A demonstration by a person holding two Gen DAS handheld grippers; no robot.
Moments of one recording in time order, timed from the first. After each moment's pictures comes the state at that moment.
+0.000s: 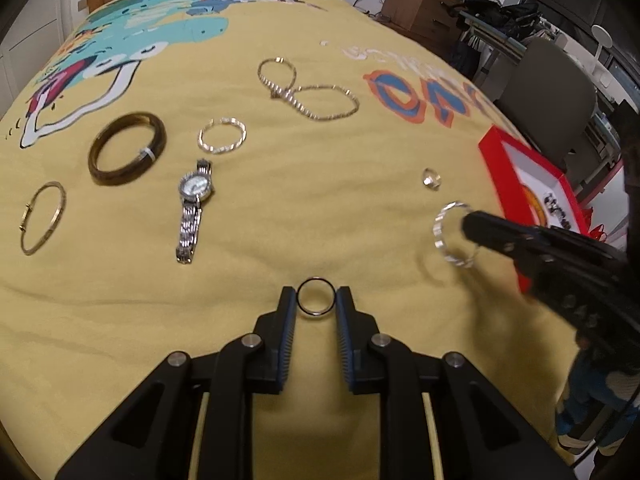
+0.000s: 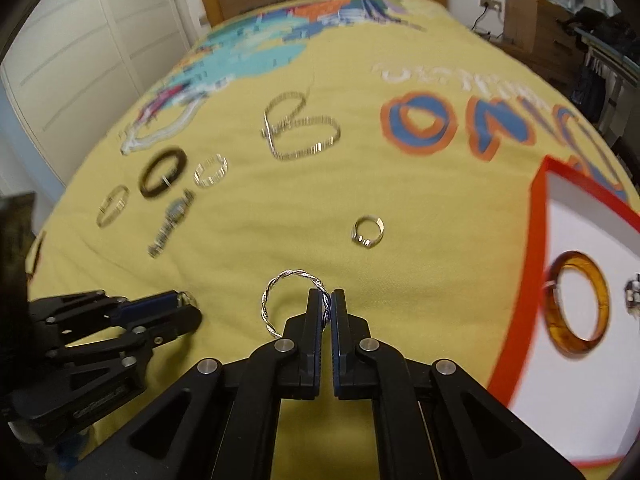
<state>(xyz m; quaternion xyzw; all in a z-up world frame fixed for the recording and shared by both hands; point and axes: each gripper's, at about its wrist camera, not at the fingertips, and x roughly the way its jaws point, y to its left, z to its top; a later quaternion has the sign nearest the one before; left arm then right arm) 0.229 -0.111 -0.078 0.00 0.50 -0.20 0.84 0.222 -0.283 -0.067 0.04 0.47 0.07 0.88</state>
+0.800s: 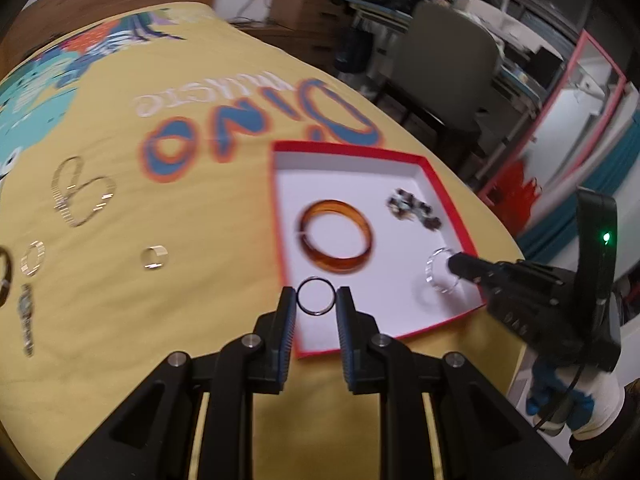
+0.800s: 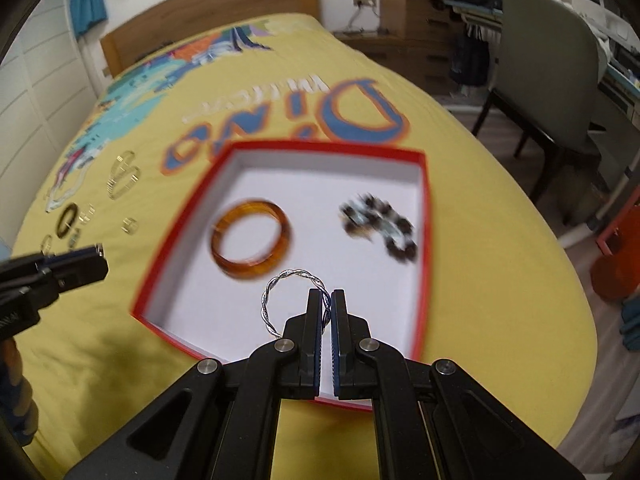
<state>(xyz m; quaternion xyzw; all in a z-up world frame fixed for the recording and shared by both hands) 0.188 -0.309 -0.024 0.05 0.47 -0.35 0.81 0.124 -0.488 -0.039 0.08 0.46 -0.10 0.88</state>
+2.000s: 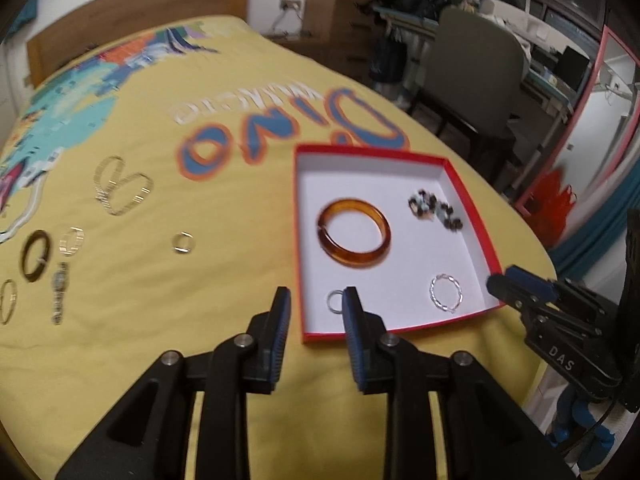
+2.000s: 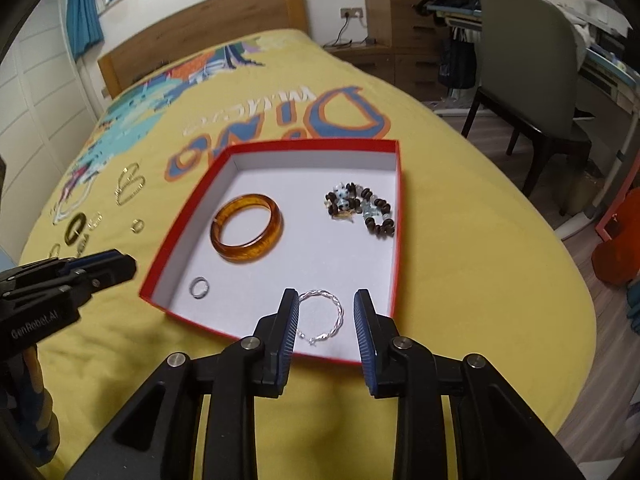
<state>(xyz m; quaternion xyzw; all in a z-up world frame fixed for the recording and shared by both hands) 0.153 -0.296 -0.006 0.07 0.44 -0.27 0.86 0.085 -0.489 -0.033 0.11 0.42 -0.10 0.89</state>
